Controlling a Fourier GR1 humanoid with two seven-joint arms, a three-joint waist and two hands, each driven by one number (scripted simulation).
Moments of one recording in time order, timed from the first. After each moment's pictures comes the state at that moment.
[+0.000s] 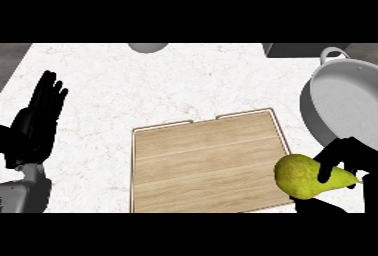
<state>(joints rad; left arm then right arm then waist) -0.17 0.25 0.10 -1.64 0.12 0.14 0.20 0.04 -0.27 0.24 -2.32 0.91 0.03 0.58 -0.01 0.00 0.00</state>
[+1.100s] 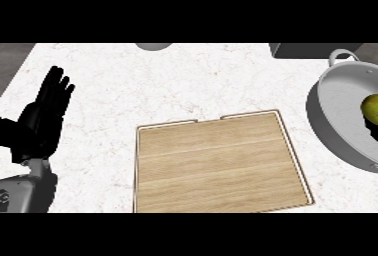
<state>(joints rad) -0.20 0.22 0.10 -1.64 0.10 0.13 0.23 -0.17 -0.44 -0.34 -1.74 0.64 -0.06 0.20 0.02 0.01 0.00</state>
